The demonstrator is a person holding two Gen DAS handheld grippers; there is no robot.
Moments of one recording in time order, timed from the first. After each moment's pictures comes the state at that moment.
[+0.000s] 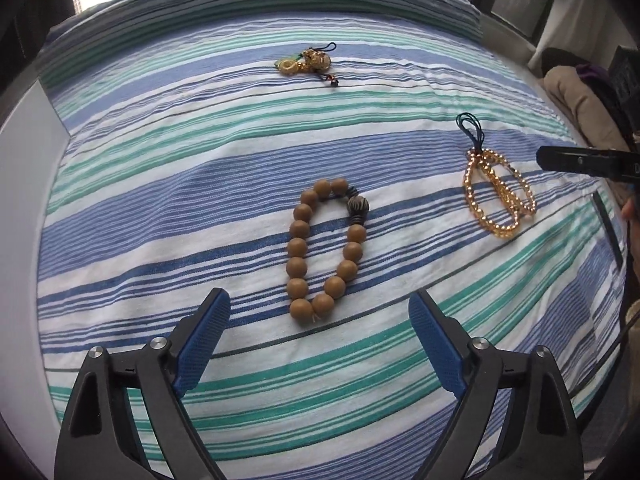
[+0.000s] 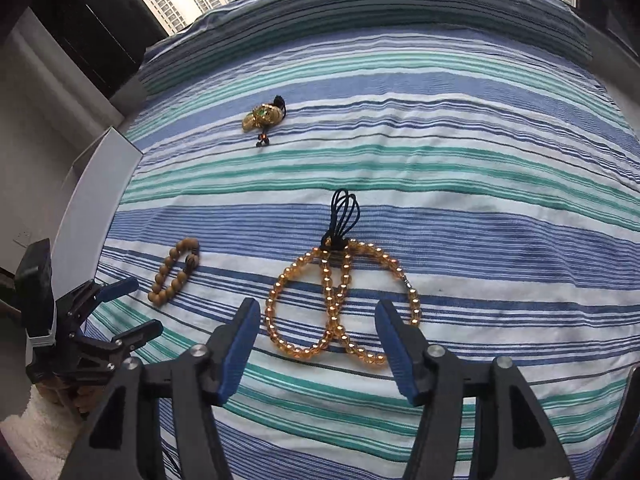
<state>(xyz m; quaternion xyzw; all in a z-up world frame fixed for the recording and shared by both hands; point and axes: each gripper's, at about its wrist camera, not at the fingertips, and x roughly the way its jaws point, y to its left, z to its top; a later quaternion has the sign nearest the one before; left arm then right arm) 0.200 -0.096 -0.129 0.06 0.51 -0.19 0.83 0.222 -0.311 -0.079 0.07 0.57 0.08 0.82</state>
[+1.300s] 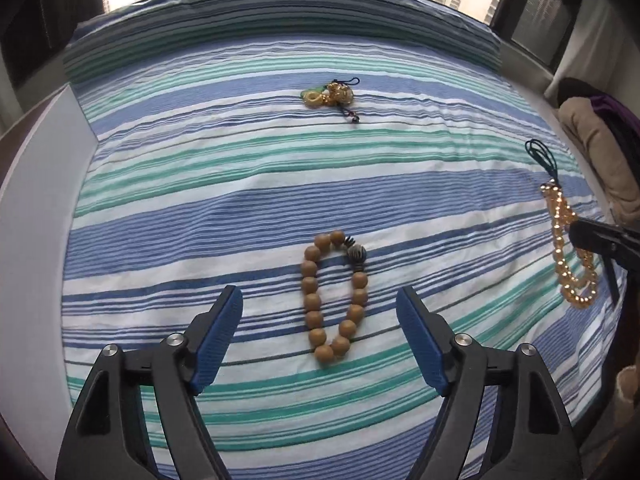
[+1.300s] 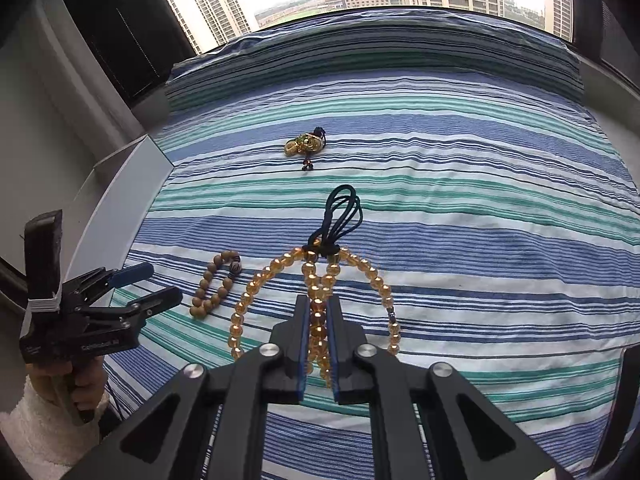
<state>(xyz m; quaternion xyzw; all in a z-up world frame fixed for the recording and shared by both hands) 0.208 -0.093 -0.108 0.03 0.51 -0.16 0.85 0.188 -0.271 -0.031 0.05 0.52 0.08 0.85</state>
